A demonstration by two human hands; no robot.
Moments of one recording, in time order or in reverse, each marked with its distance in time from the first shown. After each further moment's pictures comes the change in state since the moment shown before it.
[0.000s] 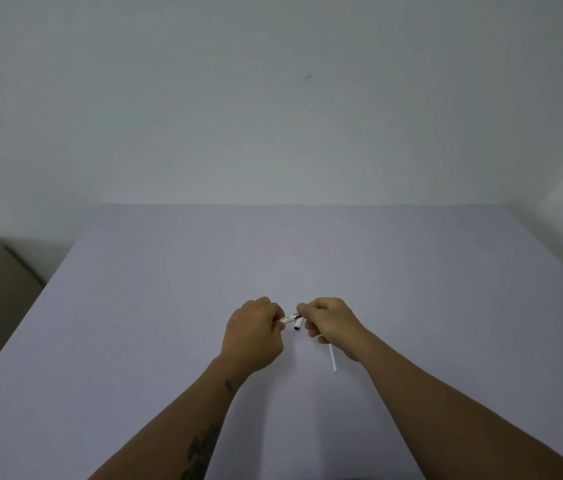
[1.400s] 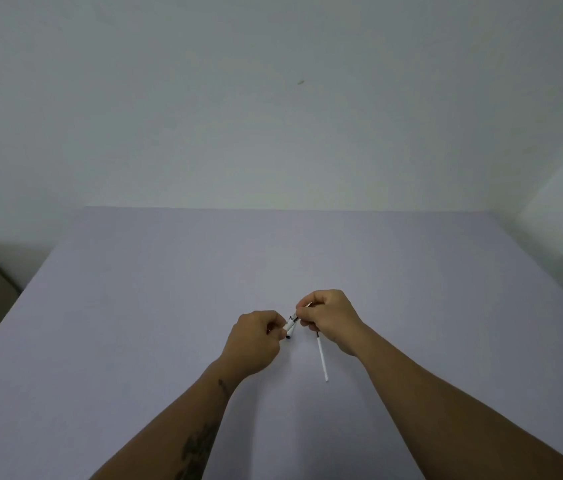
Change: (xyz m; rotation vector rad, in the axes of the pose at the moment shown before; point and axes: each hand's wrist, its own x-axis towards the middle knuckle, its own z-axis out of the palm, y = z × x) left_hand 0.017 0.004 0.009 -0.360 -0.189 -0.194; right_hand 0.009 -0.018 -0.015 0.008 0.058 -0.081
